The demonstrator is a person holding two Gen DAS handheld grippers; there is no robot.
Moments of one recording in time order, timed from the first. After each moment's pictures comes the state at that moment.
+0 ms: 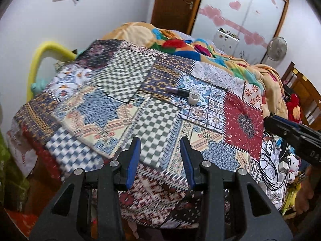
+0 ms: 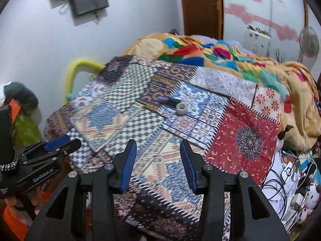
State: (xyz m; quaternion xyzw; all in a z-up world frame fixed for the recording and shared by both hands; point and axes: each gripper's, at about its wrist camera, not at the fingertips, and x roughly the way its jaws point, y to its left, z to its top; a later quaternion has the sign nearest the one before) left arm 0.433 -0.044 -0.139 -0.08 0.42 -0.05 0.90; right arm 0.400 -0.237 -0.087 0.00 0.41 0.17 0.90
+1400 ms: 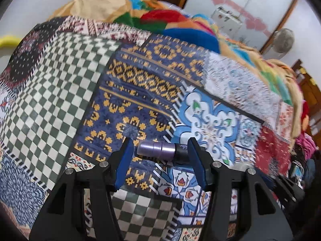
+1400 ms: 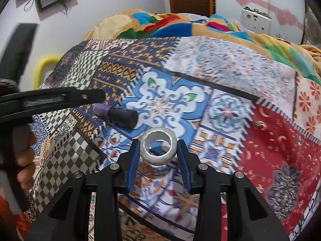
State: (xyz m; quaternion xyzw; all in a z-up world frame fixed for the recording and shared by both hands) left arm 0.732 -0.097 -0.258 -0.10 0.49 -0.09 0.86; right arm 0.581 -0.264 -0.222 0.01 0.44 0.12 0.89
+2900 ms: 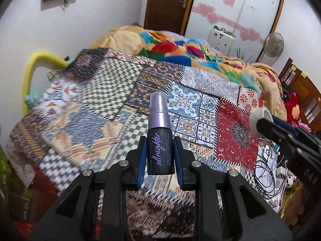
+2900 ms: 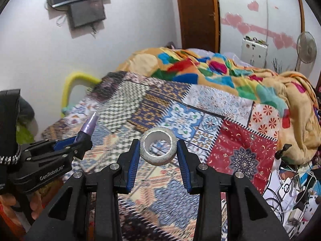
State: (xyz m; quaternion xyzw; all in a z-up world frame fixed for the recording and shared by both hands) left arm 0.463 -0.077 -0.102 -0.07 0.41 -0.05 0.91; right arm 0.418 -0.246 -0.064 0.00 0.36 0.17 0.92
